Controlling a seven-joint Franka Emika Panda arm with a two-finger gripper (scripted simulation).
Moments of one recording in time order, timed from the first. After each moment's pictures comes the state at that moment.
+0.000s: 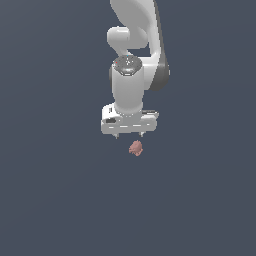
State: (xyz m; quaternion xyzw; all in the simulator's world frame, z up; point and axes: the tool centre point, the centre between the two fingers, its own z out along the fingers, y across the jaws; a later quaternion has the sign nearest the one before) arm -0.001 0.004 0.176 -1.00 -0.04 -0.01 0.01
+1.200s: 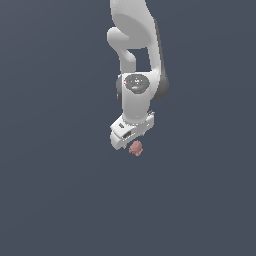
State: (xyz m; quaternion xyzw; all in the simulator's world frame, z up) arm -0.012 0.024 0.123 -0.95 -0.32 0.00 0.00
